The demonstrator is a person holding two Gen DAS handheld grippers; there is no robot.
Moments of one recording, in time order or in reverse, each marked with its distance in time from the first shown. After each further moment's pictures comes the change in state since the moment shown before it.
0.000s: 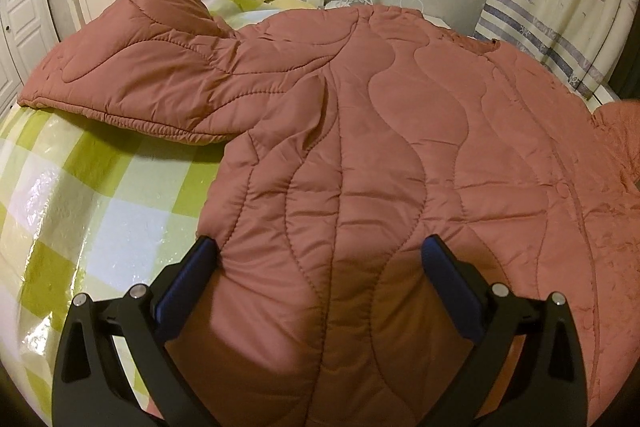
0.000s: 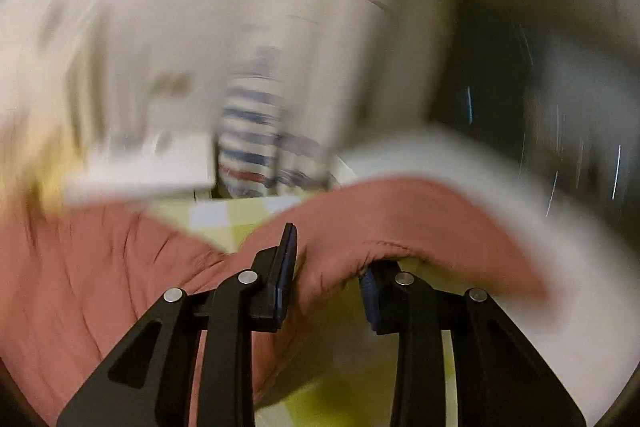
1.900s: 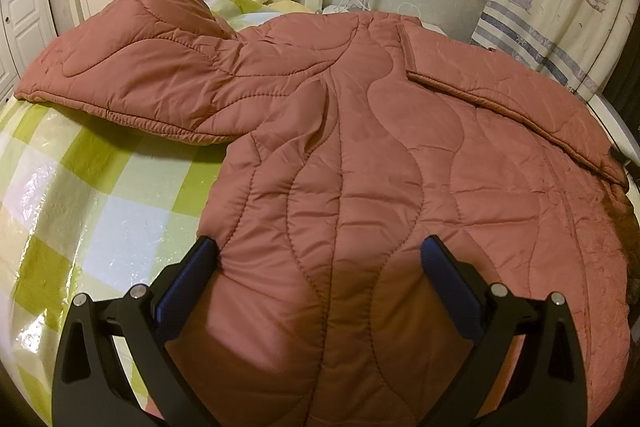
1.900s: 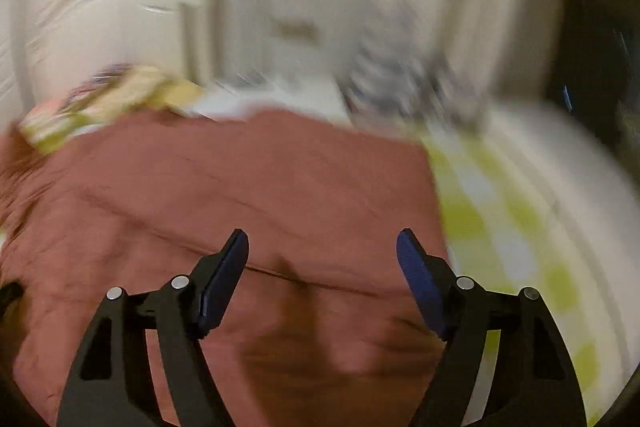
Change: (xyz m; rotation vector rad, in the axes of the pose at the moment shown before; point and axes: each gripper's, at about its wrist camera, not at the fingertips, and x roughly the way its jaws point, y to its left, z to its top) left arm -0.002 0.008 -0.002 -0.019 -0.018 -0.030; right arm -0.034 0.020 -0.073 0.118 0.253 0.402
